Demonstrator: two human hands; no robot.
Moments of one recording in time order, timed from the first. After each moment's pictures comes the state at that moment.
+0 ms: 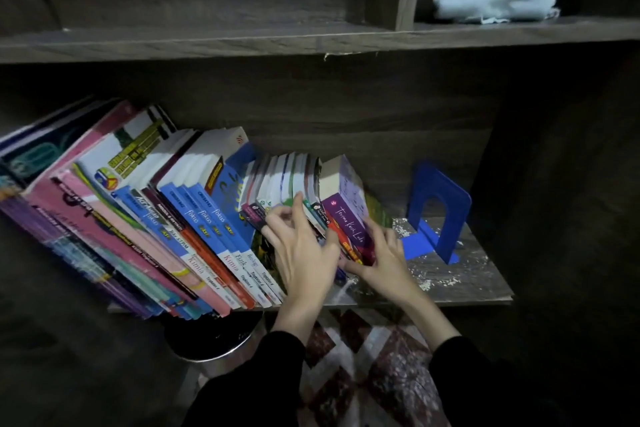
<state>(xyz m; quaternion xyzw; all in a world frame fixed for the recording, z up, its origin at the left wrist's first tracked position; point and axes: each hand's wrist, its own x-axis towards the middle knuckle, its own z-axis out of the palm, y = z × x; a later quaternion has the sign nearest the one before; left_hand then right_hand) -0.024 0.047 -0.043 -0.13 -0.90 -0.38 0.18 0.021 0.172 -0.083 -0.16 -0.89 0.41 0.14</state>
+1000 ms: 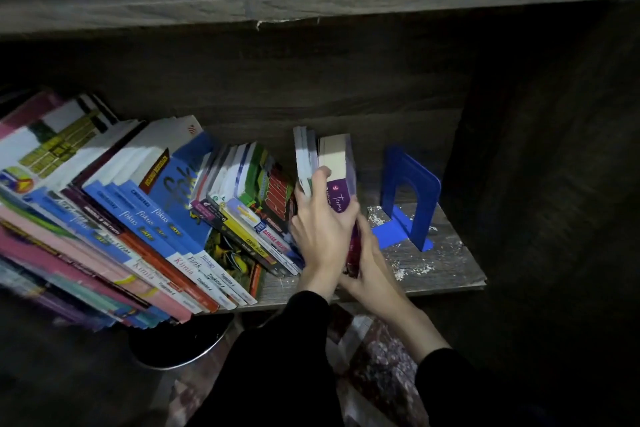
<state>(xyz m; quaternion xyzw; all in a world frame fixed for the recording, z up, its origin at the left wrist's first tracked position) -0.016 0.126 -0.040 -0.17 -0.86 -0.45 0.18 0.038 0.197 -0.123 -0.06 -0.87 0.44 0.21</state>
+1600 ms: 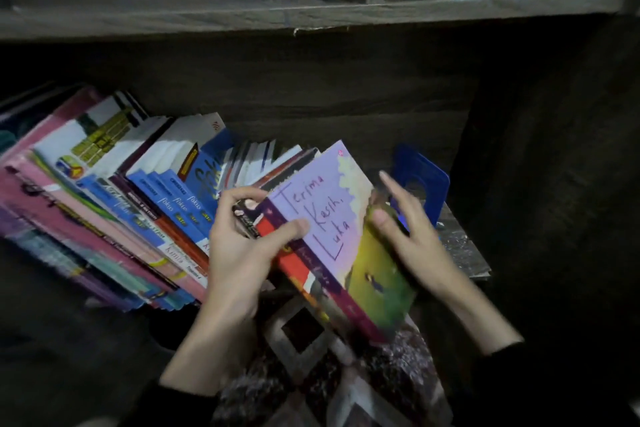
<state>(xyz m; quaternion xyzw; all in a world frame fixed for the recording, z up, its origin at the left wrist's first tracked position) 0.020 -0.012 0.015 -0.16 -0.65 -0.74 -0.03 0.080 0.193 -0.032 -0.10 -0.84 0.49 0.21</state>
